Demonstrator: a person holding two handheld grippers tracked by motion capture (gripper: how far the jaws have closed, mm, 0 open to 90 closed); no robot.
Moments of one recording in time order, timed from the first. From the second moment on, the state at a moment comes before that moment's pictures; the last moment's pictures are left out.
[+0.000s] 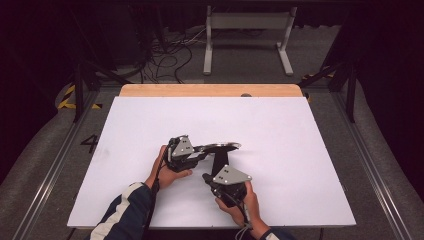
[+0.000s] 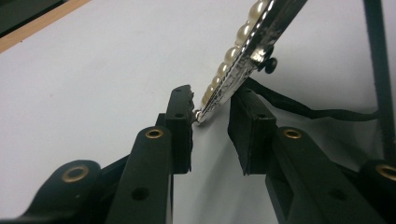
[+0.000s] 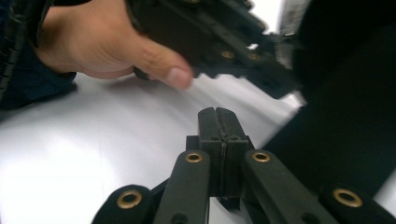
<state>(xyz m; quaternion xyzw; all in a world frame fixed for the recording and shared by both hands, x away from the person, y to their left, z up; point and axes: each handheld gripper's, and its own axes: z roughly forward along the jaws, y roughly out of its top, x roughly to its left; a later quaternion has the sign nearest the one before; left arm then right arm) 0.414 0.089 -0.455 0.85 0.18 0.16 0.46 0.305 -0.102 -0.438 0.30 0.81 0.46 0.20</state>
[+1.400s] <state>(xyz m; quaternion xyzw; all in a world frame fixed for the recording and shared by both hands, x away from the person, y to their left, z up) 0.409 0.088 -0.452 0.86 0.16 0.17 0.45 0.313 -0.108 -0.459 0.36 0.81 0.40 0.21</state>
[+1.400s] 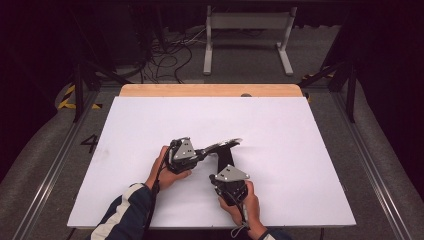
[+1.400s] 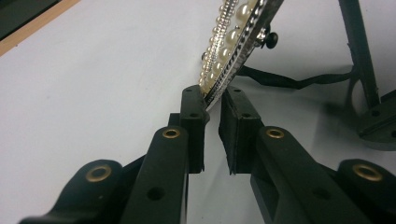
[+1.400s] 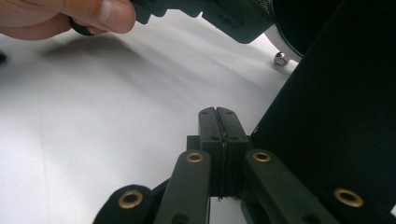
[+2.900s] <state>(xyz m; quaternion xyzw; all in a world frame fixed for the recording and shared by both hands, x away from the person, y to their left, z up) 0.393 0.077 -0.445 0.88 0.12 0.19 0.42 0.325 -0.141 -0.456 0.40 0.80 0.41 0.19</state>
